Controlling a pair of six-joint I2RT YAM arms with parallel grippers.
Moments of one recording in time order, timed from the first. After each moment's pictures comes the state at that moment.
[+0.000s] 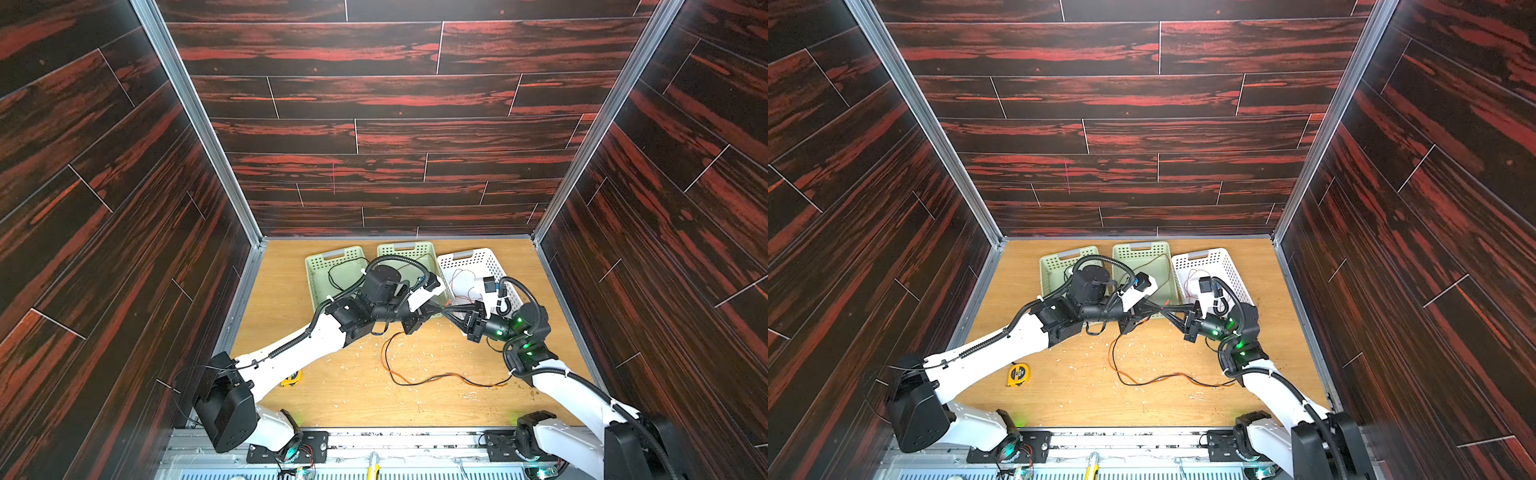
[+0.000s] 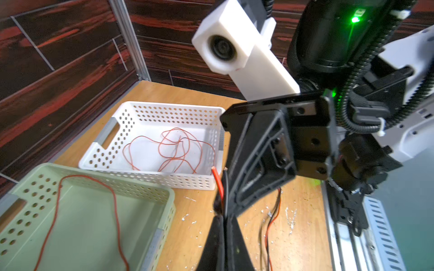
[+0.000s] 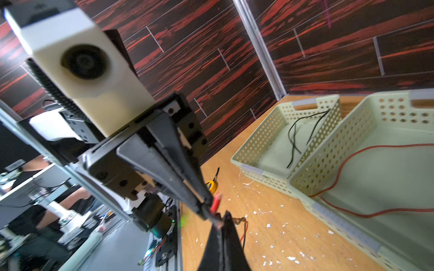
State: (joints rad) left arm -0.80 1.46 1.18 -0.15 0.50 0.19; right arm 0.31 1.07 0.42 0.74 -0.95 0.61
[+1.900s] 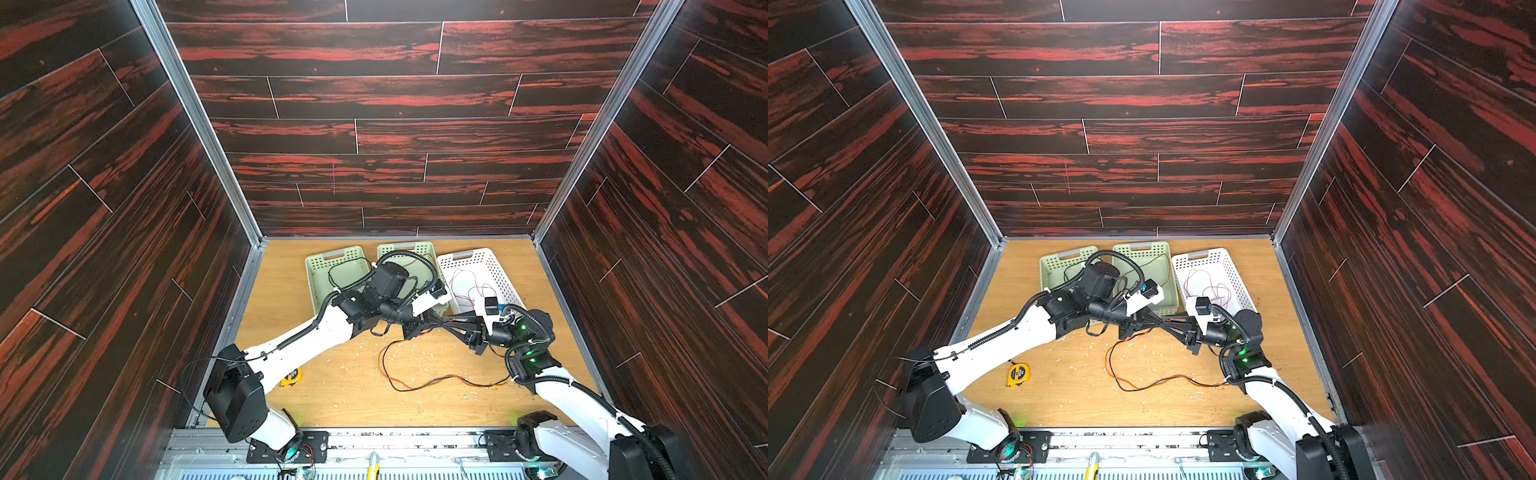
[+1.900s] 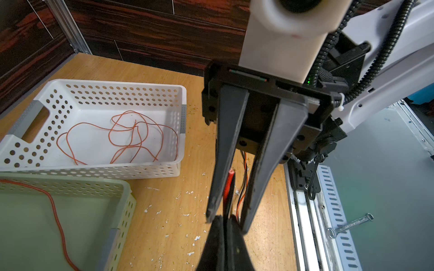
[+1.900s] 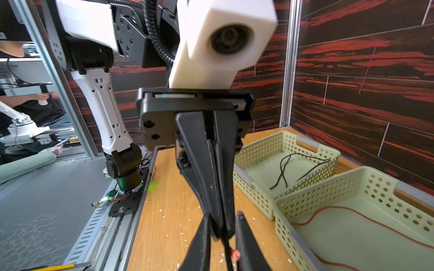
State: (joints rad) left arm -0.79 1.53 1.28 -0.36 0.67 0.26; right arm 0.31 1.01 0.38 0.73 -1.07 0.14
